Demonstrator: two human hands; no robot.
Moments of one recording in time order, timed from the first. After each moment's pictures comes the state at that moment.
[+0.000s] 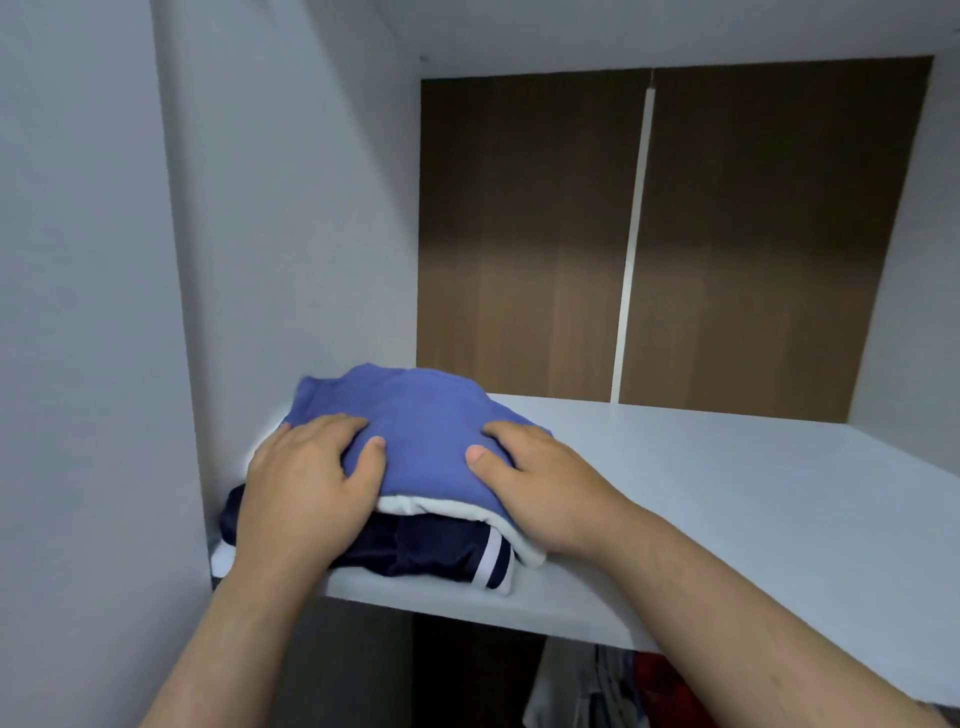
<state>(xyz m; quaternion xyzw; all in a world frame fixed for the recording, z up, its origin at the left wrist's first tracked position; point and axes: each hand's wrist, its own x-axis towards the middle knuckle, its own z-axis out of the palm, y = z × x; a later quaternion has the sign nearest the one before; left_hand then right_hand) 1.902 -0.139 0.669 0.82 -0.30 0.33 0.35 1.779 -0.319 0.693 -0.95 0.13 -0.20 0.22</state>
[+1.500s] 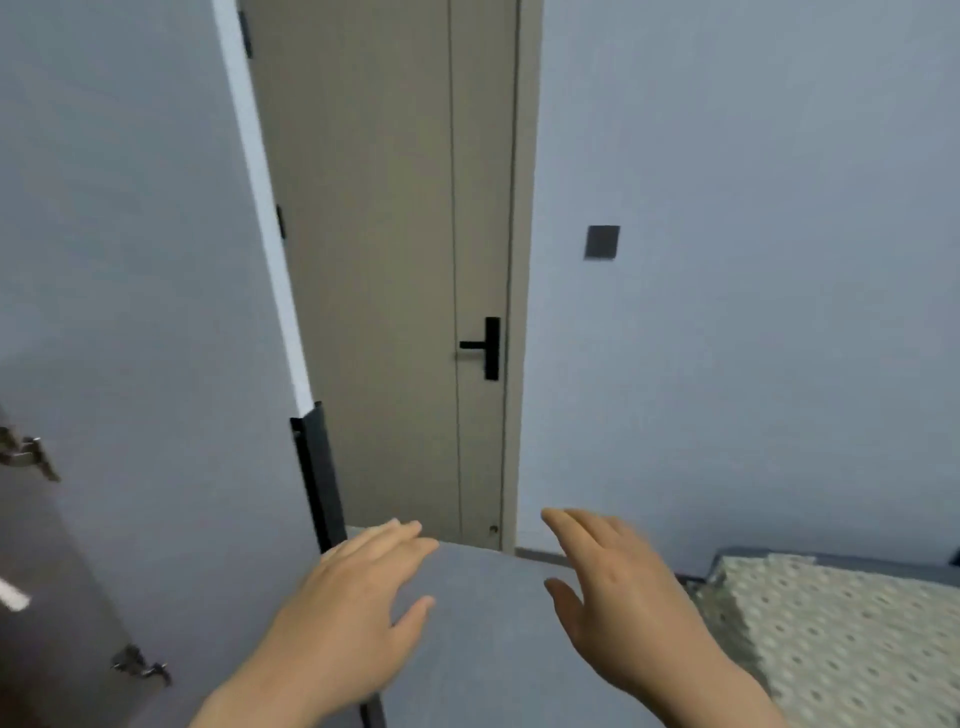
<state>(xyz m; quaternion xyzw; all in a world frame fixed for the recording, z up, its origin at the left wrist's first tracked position) 1.219 -0.162 0.517 0.28 -0.95 -0.05 0.16 1.011 -0.011 0.517 -0.58 0.79 -0.18 -0.07</state>
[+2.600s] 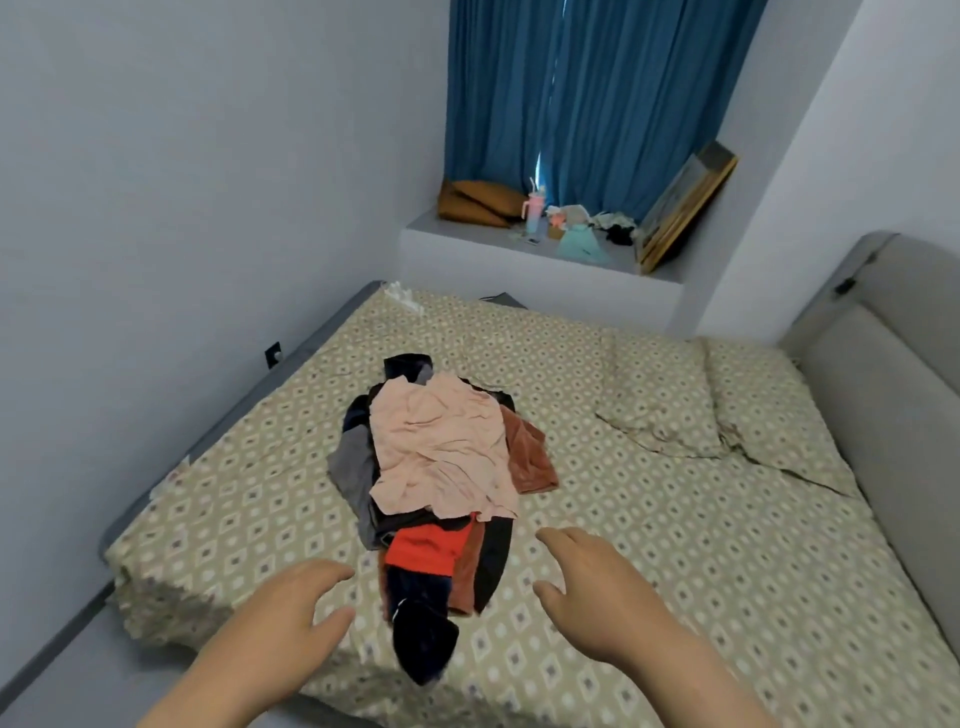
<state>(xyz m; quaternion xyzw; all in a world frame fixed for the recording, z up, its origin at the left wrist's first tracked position) 0.736 0.092 0.359 -0.29 -0.92 -0.20 -0.18 0.884 0.386 0.380 0.17 0.97 -0.18 0.06</state>
